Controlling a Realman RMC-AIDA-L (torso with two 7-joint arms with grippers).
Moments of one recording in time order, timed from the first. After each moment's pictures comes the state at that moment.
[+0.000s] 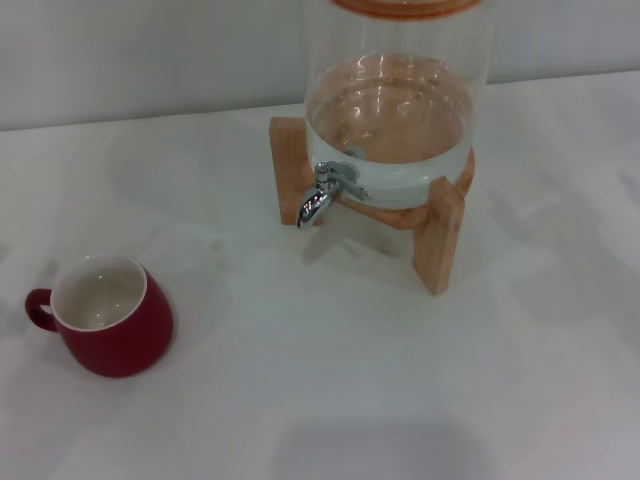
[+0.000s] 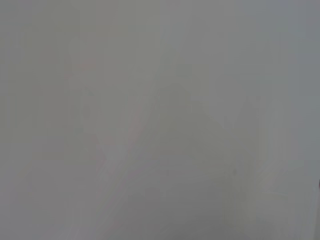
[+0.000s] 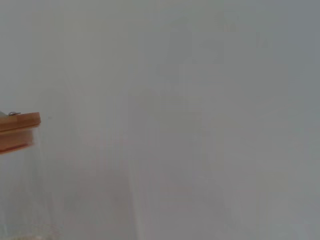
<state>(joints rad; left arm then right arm) -0.23 -2.08 0.62 0.63 -1.82 -1.52 1.95 0.08 1.96 2.45 1.03 -1.40 1.26 -1.63</state>
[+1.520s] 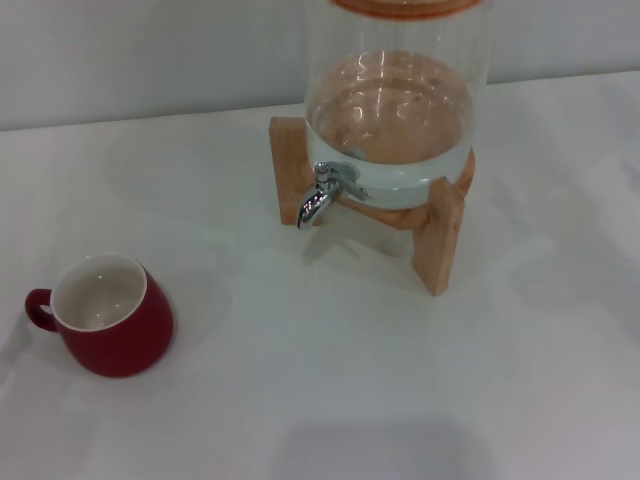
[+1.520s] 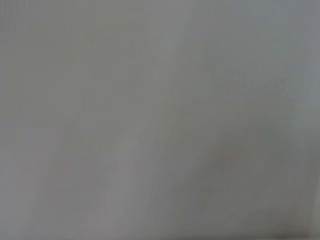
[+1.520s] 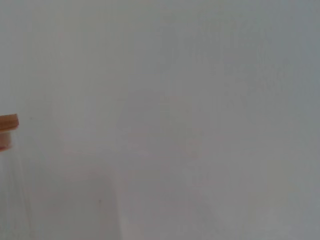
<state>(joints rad) -0.17 -2.08 0.63 0.47 -1.78 -1.39 2.20 0.11 1.95 2.45 1.02 -1.41 1.22 -1.63</state>
